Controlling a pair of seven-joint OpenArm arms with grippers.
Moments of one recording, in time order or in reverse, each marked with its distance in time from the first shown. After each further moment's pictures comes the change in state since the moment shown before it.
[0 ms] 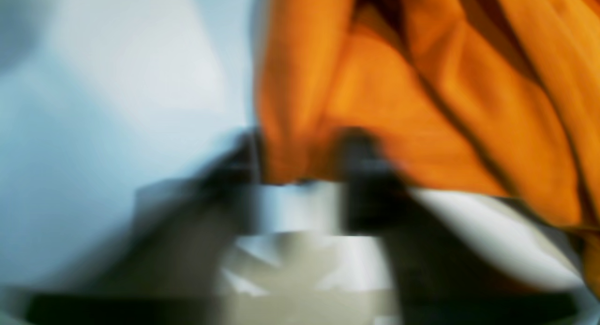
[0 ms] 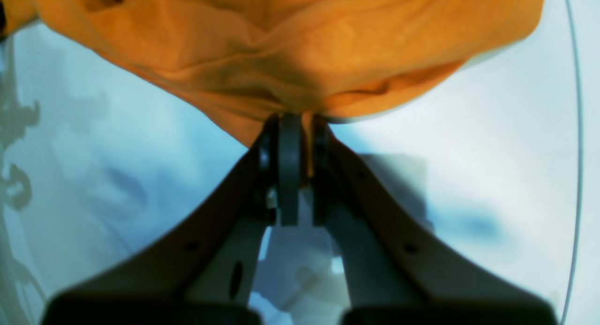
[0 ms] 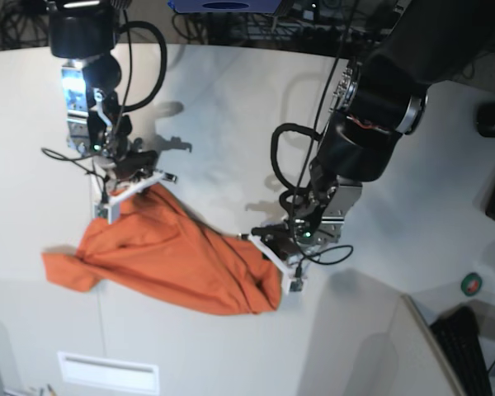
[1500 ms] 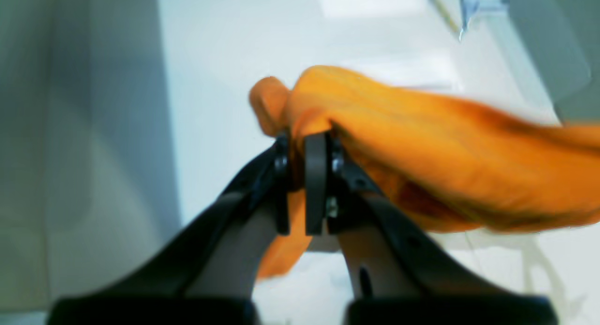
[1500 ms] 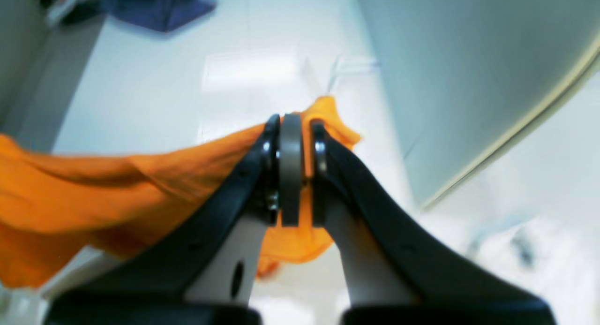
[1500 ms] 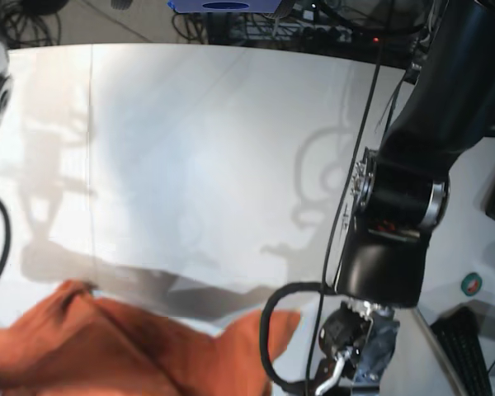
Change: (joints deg) left arm -22.7 0.6 -2.6 29.6 0.1 0.3 31.3; right arm 30.9 24.2 11.3 29.8 -0.5 0.0 -23.3
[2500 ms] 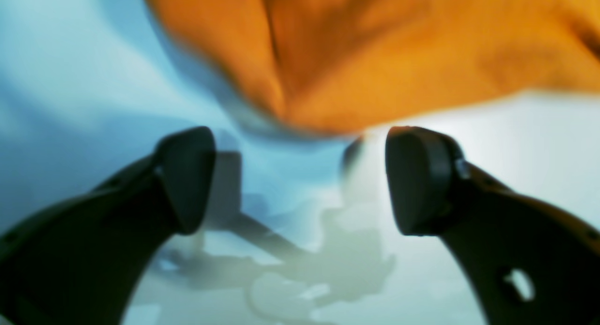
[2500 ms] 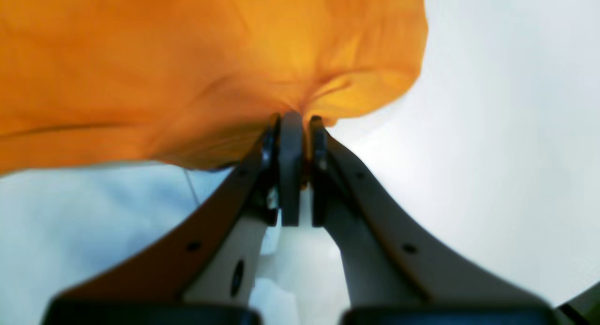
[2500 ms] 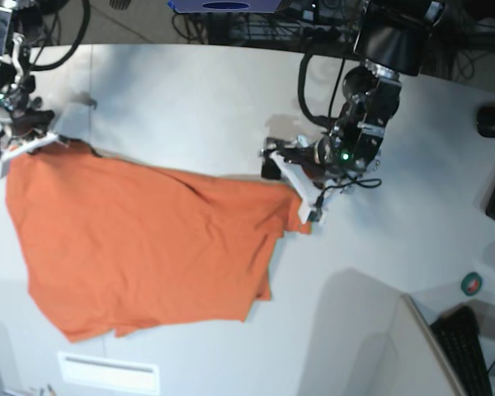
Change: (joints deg) left arm 51.5 -11.7 0.5 17.8 0.6 -0.3 -1.4; right arm -46.9 -14.9 7.3 -7.4 -0.1 0.2 15.1
